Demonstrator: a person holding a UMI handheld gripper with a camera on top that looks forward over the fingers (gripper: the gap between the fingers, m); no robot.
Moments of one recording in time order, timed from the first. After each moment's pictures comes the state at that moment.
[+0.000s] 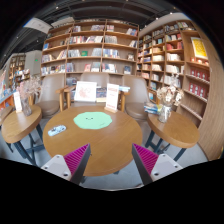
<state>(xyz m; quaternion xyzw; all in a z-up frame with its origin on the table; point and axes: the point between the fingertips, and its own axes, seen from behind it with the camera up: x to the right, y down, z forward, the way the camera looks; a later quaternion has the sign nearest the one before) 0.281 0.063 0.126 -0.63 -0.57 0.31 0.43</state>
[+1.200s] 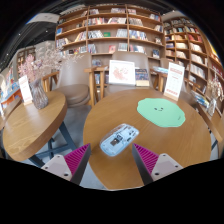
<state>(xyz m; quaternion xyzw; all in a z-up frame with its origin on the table) 0.087 -0.226 -0.010 -0.62 -0.63 0.32 0.32</state>
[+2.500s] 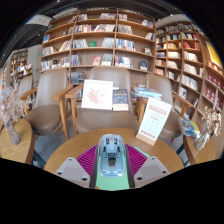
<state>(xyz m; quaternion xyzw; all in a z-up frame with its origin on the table) -0.094 -0.053 0.126 -0.63 -0.60 0.31 0.39</state>
